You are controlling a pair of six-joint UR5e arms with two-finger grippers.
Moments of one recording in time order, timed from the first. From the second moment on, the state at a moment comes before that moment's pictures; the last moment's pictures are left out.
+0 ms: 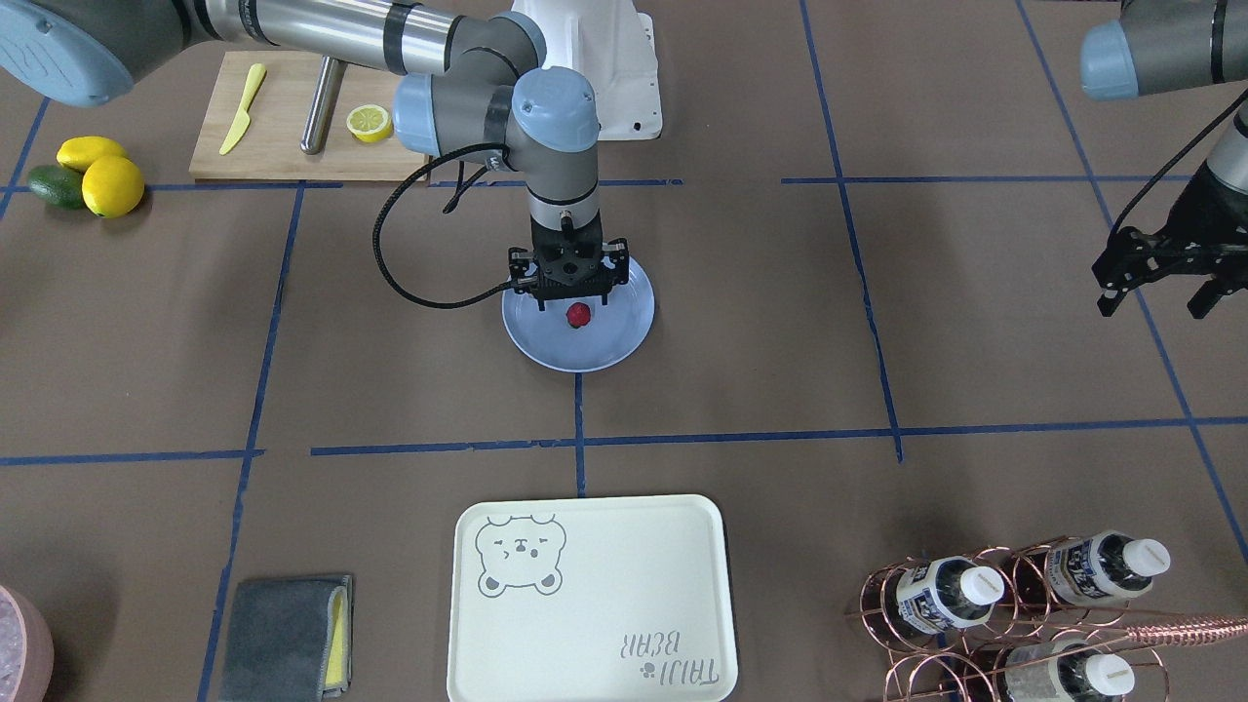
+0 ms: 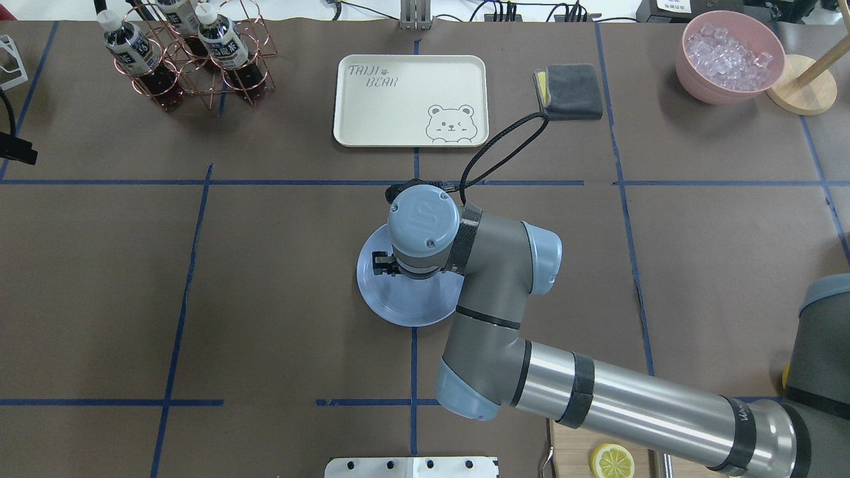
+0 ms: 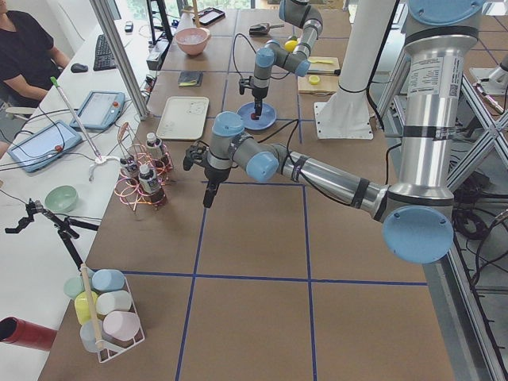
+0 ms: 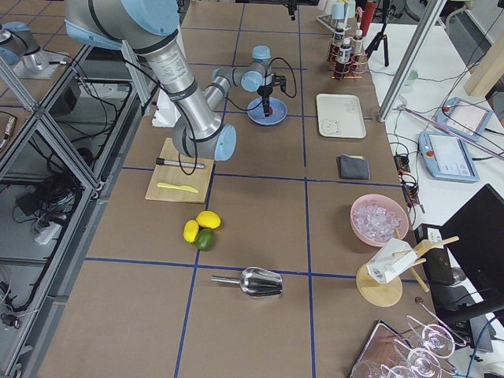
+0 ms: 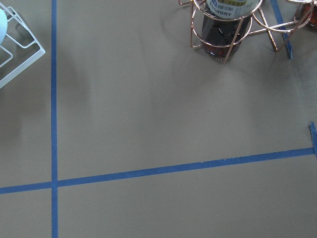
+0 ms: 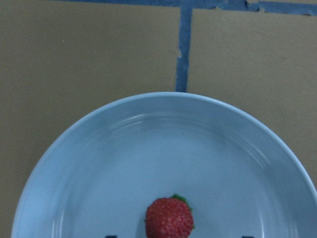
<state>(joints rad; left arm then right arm) -1.17 -1.59 -1.88 -1.85 -2.05 -0.54 0.42 -0.77 1.48 -1.49 1.74 1.22</state>
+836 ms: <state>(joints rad) -1.28 -1.59 -1.88 -1.74 -2.12 -0.33 0.67 -0.89 1.83 -1.78 1.94 1.00</state>
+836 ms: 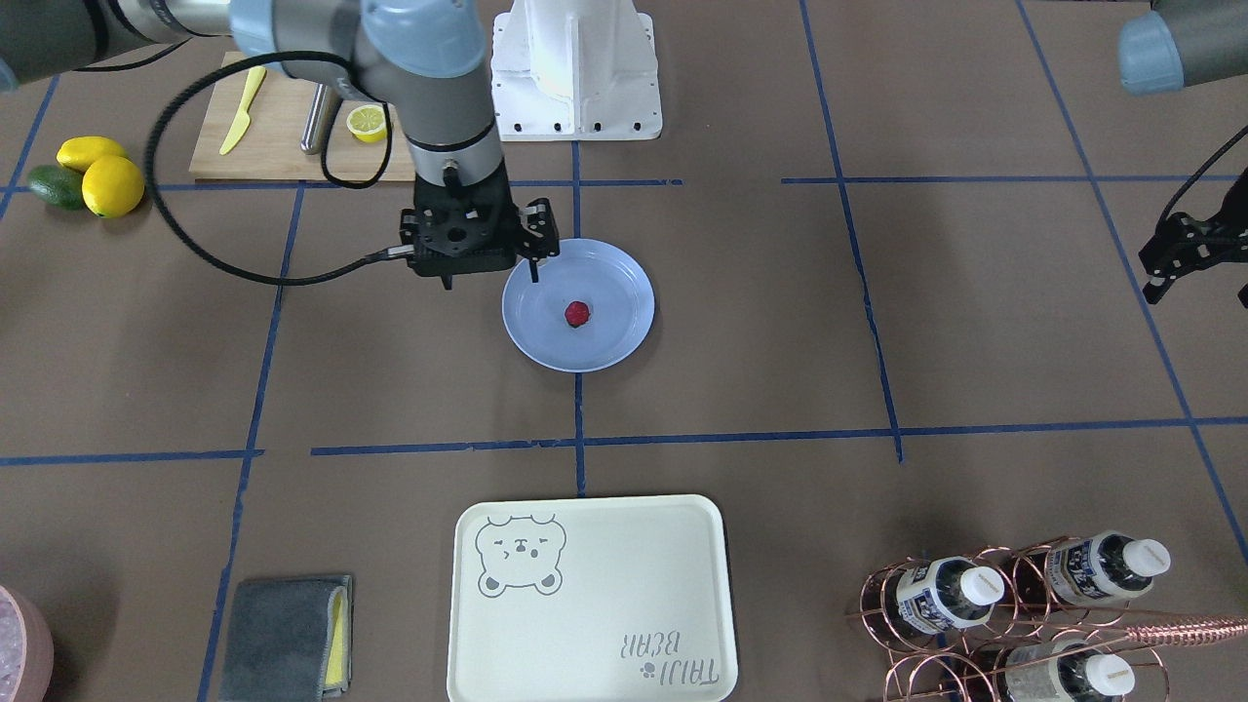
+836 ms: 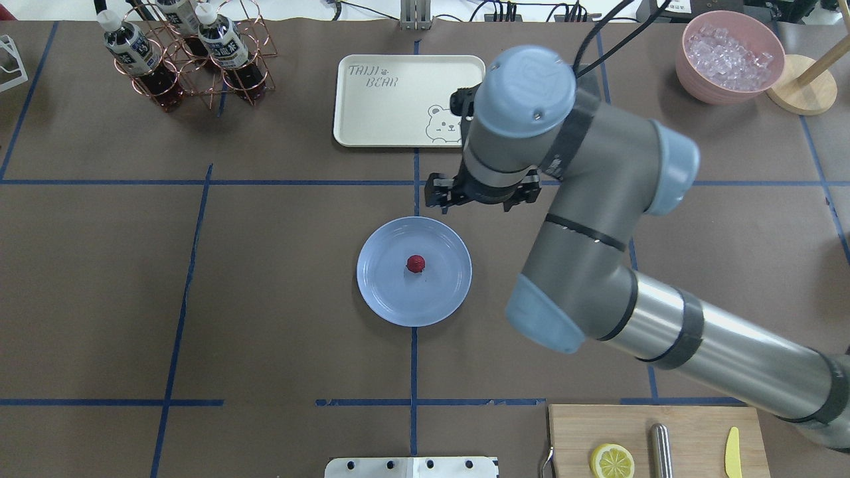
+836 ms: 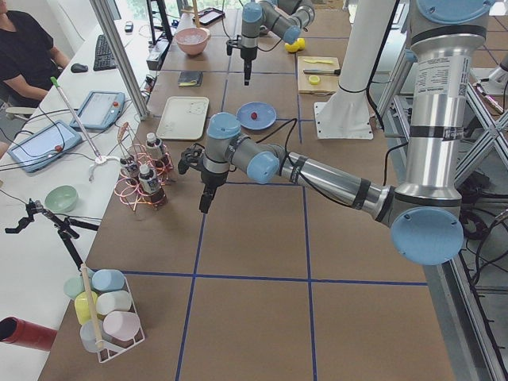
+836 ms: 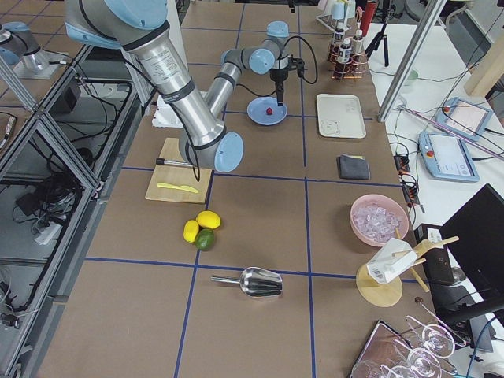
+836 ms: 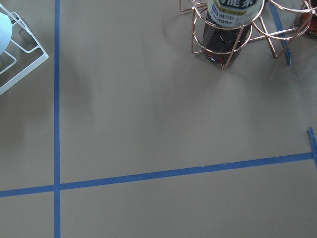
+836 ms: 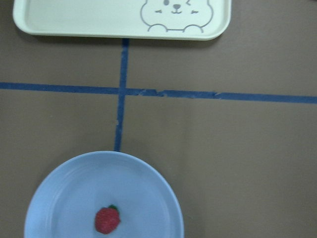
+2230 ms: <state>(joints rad) -1.48 -1.51 -1.75 -1.54 -2.39 0.07 1.58 -1.56 1.68 -1.79 2.39 -0.25</state>
